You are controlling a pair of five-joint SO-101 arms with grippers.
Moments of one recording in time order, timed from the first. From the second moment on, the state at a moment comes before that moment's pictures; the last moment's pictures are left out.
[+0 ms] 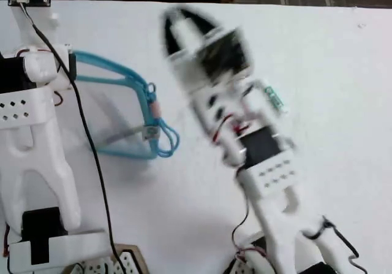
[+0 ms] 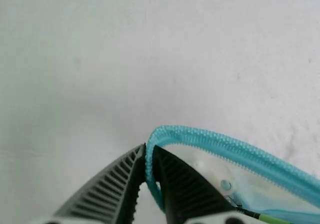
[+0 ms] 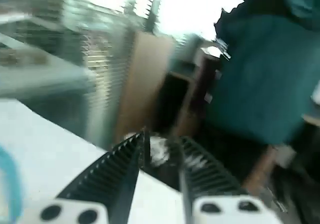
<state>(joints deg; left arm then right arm) -15.3 -1.8 -20.7 91.4 -1.4 -25.1 -33.6 19.6 22.2 14.7</state>
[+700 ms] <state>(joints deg) -15.3 -1.8 -20.7 91.4 -1.4 0.5 30.1 -19.9 65.3 33.6</state>
